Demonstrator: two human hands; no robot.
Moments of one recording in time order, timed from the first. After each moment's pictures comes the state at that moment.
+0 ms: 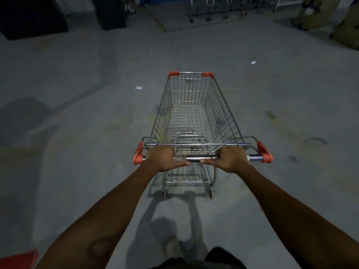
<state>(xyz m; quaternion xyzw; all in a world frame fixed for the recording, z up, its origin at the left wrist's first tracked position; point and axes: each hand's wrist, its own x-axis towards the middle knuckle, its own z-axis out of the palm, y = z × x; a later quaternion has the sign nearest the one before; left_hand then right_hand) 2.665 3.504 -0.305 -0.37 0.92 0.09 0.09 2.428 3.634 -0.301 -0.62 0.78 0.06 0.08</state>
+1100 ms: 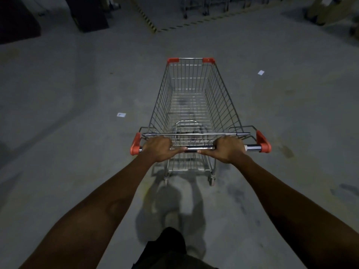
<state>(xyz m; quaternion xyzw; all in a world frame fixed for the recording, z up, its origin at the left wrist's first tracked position) 2.288 2.924 -0.325 -0.36 0.93 0.09 0.07 2.061 3.066 -0.307 -0.60 0.79 0.08 0.07</state>
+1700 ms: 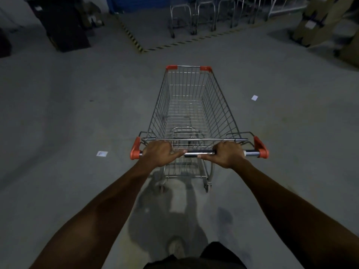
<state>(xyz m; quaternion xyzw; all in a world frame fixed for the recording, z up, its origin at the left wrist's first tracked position) 2.071 2.581 -0.320 -0.33 0.94 0.09 0.03 1.852 2.733 -0.302 -0.58 0.81 0.06 0.07</state>
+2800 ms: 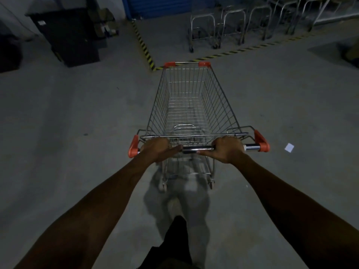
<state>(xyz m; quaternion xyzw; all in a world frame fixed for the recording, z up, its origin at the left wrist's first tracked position) 1.691 2.003 -0.318 -0.41 0.89 0.18 0.07 1.452 2.125 -0.304 -0.65 0.75 0.06 0.08</state>
